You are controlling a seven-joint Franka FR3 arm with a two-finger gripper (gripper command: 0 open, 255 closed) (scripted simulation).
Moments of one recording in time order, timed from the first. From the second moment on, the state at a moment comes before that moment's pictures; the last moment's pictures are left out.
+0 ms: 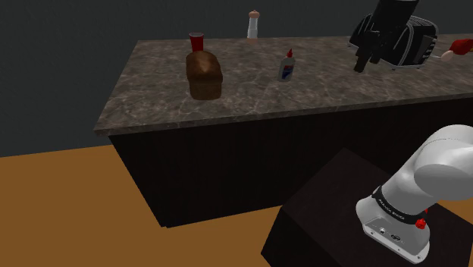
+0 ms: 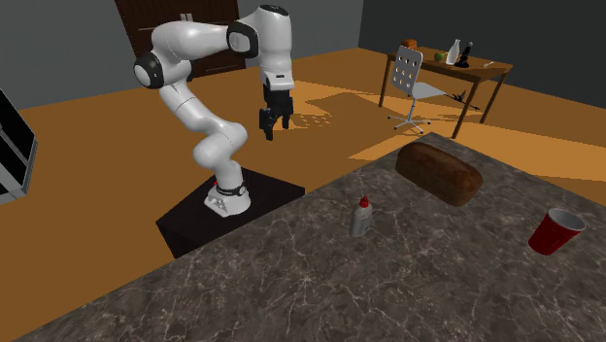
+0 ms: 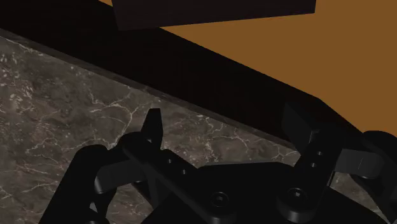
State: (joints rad) arm 0.00 -0.83 -0.02 -2.30 -0.06 1.46 0.03
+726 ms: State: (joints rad) arm -0.05 -0.45 -0.11 -2.06 0.11 1.56 0.18
